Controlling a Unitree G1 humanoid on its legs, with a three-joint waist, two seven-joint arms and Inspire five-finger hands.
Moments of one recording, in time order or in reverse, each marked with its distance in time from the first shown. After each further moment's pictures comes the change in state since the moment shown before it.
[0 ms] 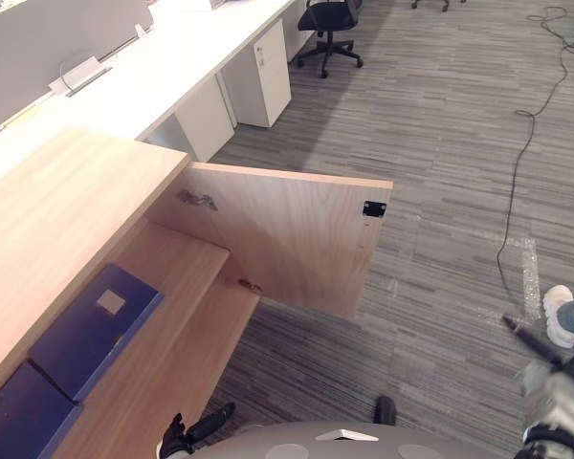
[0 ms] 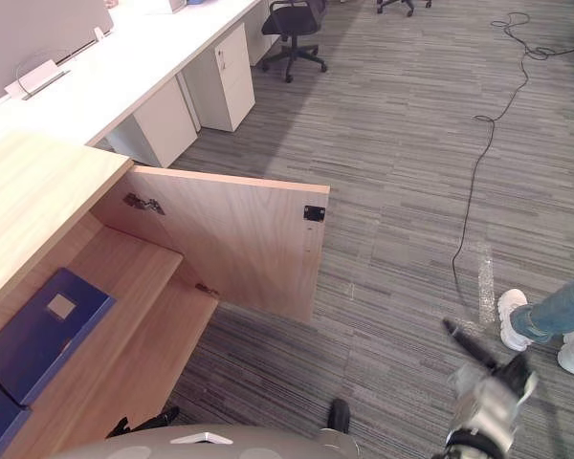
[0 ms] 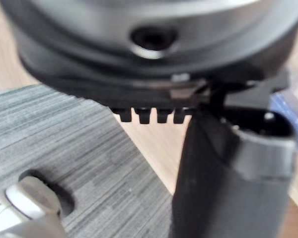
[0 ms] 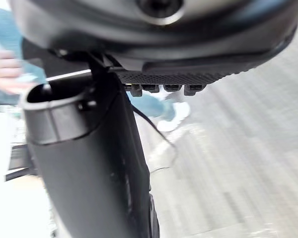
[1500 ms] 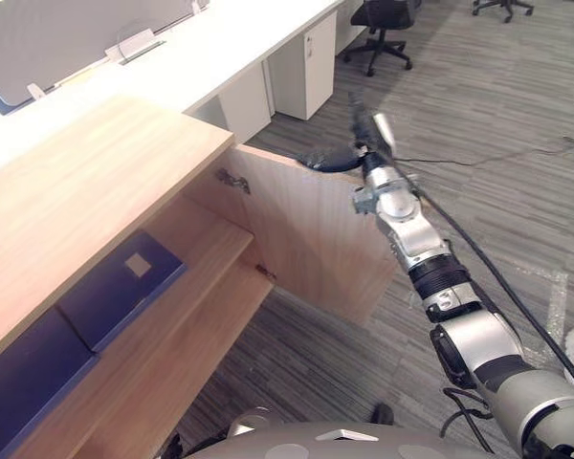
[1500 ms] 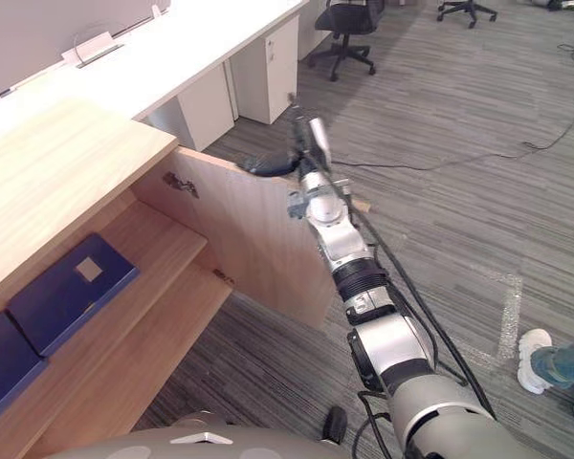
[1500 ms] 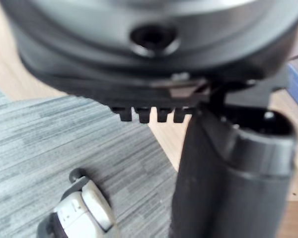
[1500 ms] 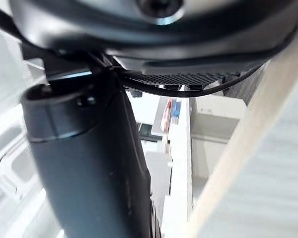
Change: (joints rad) left arm 0.122 -0.009 -0.075 -0.028 -0.045 -0.018 -0.003; right arm -0.655 0.192 1.035 -0.100 -0.111 -0.050 0.123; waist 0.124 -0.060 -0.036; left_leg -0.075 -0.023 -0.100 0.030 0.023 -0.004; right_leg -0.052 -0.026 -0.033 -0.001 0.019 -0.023
